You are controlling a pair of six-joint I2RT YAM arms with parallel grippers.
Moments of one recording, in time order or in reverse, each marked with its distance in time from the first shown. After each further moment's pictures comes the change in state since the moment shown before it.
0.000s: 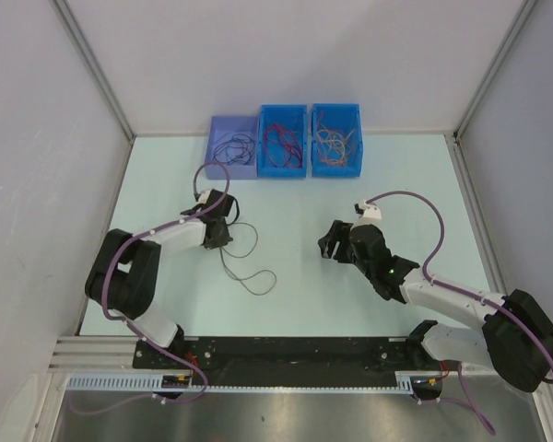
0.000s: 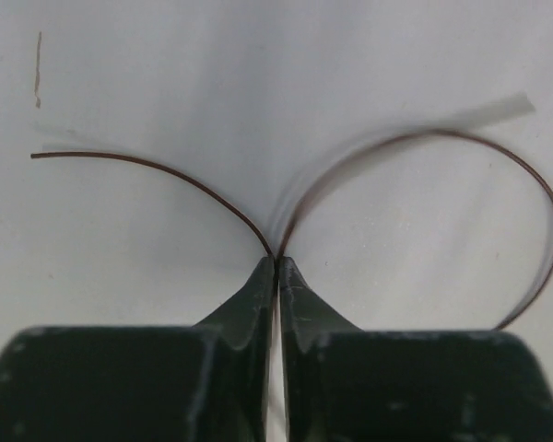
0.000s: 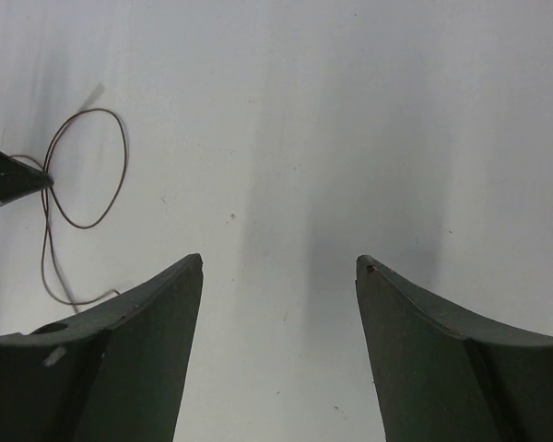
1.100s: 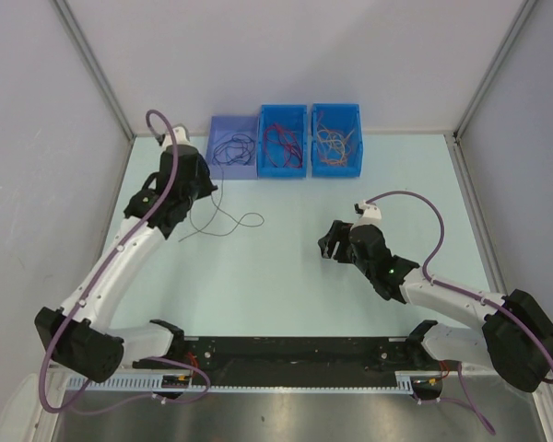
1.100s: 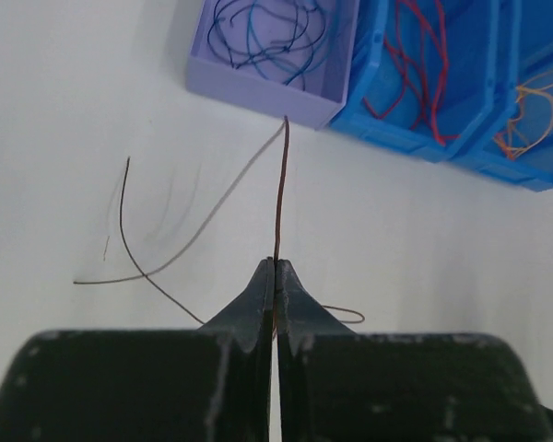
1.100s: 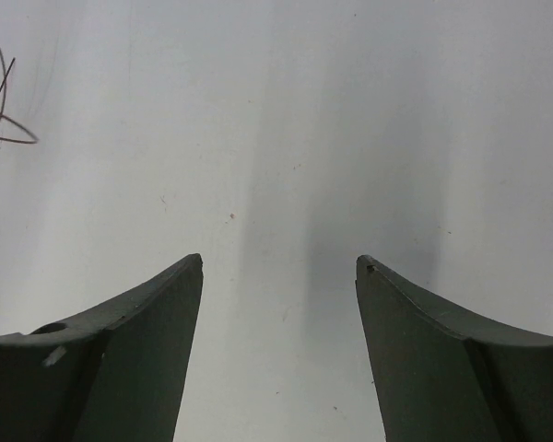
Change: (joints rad) left arm -0.008 -0.403 0.348 -0.194 -0.010 0.081; right arm 0.000 0.000 0.000 0.000 0.000 -0.004
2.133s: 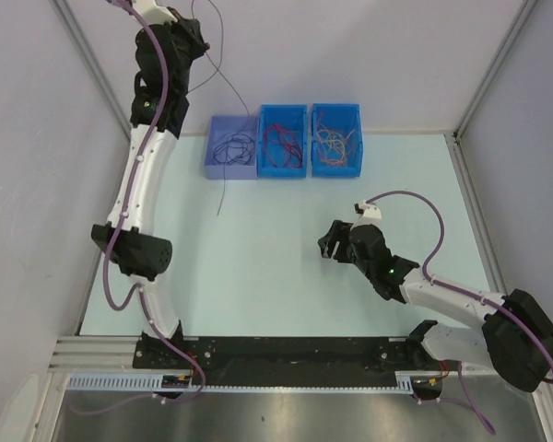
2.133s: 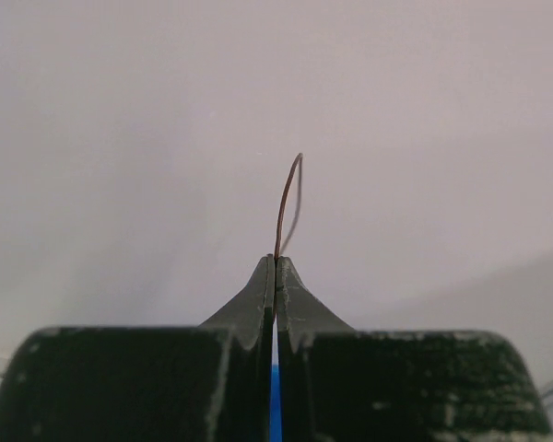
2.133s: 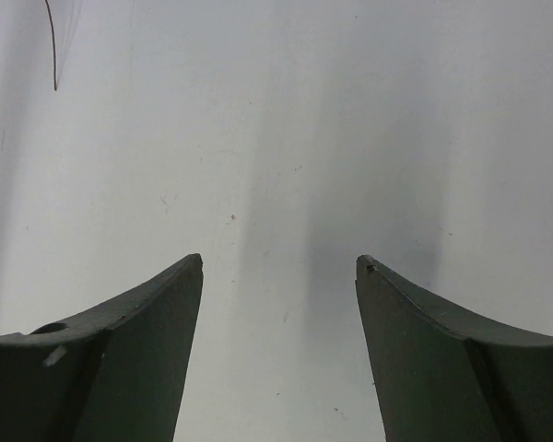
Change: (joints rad) left arm 0.150 0.689 1.130 0.333 0.106 0.102; right arm 0.000 0.001 0.000 0.005 0.000 0.000
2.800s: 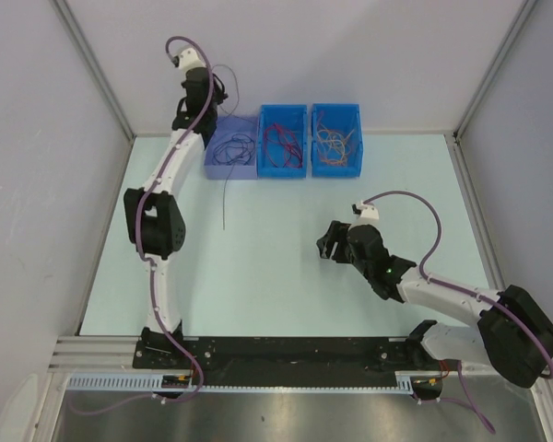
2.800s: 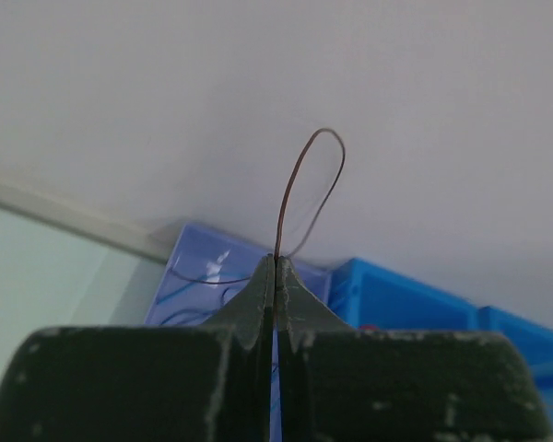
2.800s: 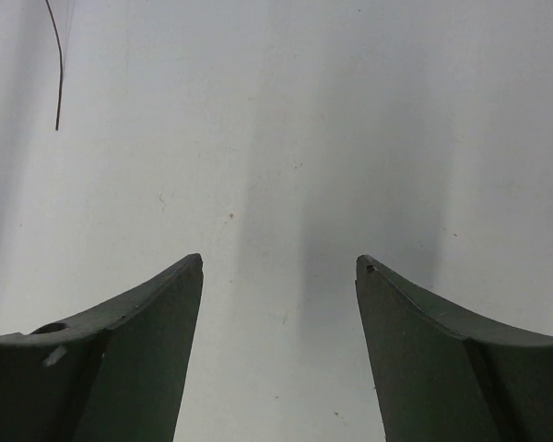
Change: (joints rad) left arm 0.033 0.285 -0.191 0.156 -0.110 0.013; right arm 0.005 0.027 0.000 0.019 0.000 -0.004
